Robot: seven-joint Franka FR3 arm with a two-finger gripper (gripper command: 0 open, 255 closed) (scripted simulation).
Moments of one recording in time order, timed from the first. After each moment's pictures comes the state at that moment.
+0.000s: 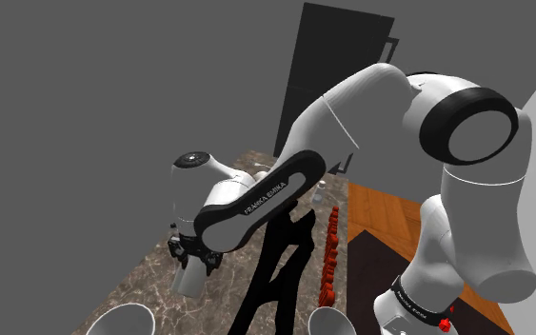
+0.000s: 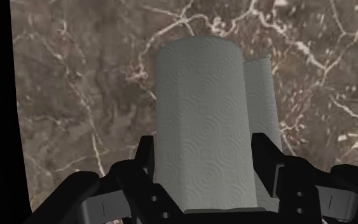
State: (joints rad) arm 0.80 0.44 -0.02 -2.01 0.02 2.41 1.68
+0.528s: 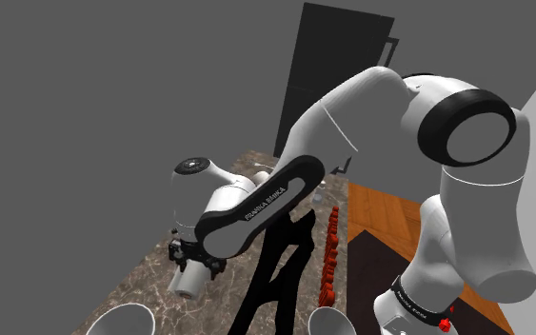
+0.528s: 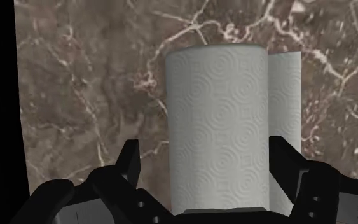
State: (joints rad) arm 0.81 0.45 -0.01 -2.02 0.02 2.42 1.68
